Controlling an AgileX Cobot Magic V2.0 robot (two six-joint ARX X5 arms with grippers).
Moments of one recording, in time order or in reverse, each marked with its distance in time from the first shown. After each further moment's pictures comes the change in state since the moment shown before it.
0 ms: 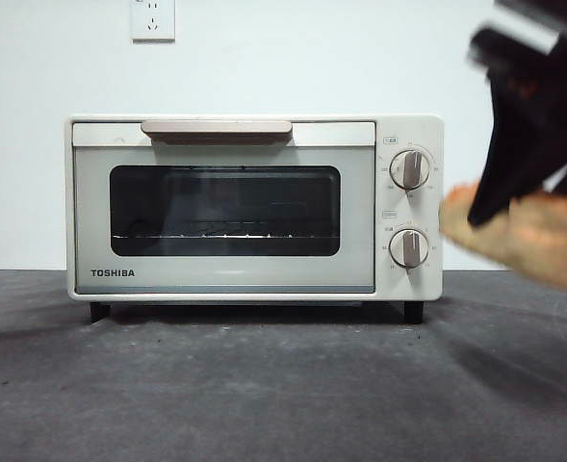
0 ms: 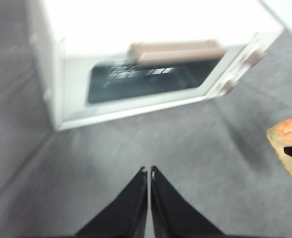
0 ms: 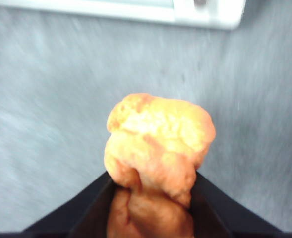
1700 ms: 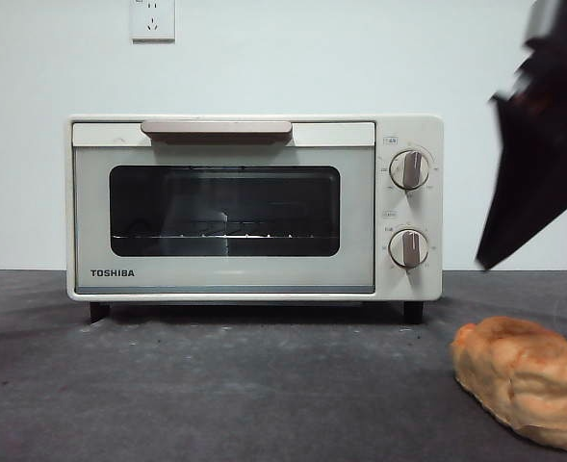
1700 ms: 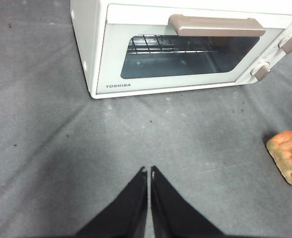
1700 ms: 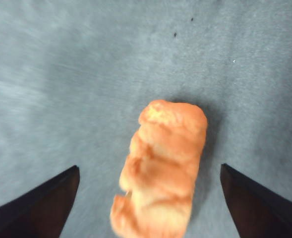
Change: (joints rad) left arm 0.140 -0.119 -0.030 -0.171 -0.005 0.056; right arm -0.109 0.024 -0.041 -0.060 -0.146 -0.039
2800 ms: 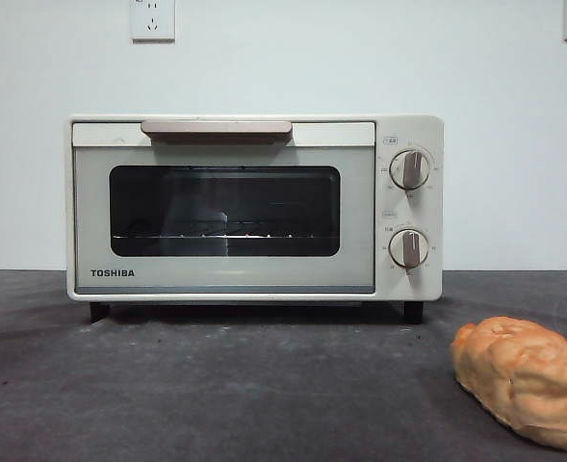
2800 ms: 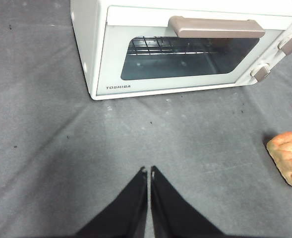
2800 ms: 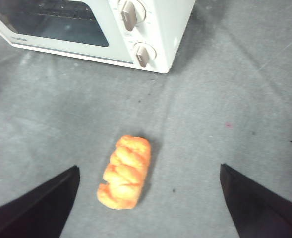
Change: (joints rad) left arm 0.000 0.000 0.000 0.005 0.000 0.000; right arm -0.523 -0.279 0.439 -0.591 -0.290 -0.427
